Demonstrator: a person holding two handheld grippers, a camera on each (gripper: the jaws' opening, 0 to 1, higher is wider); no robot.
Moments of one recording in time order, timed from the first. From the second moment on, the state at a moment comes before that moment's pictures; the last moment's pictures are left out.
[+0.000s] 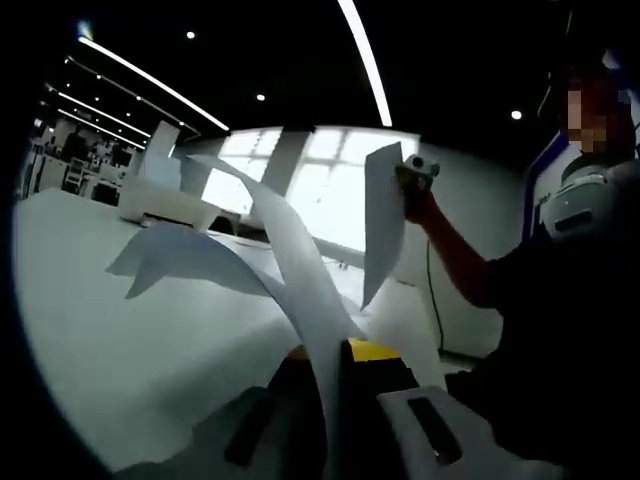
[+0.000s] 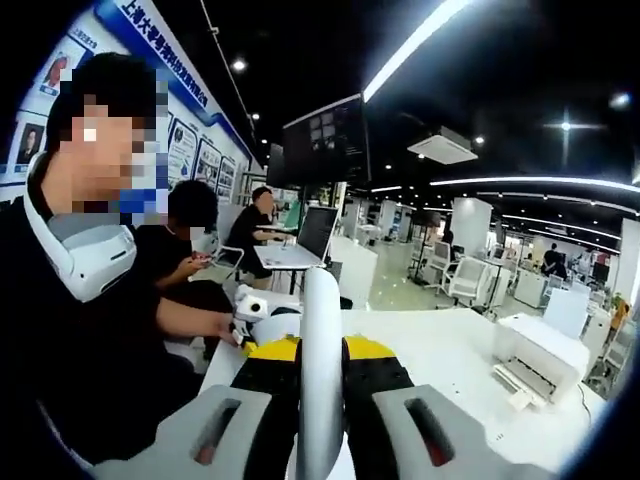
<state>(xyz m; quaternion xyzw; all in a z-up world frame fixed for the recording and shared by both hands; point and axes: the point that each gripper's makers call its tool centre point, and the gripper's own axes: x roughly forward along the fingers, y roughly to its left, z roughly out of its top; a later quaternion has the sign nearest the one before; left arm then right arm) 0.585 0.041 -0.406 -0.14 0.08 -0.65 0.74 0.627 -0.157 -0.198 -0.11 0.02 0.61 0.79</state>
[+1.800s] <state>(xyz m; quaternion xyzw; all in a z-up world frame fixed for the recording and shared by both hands) 0.574 0.033 -0.399 -0.10 0.06 -0.67 0.73 0.632 -0.087 -0.249 -0.16 0.09 0.65 0.74</state>
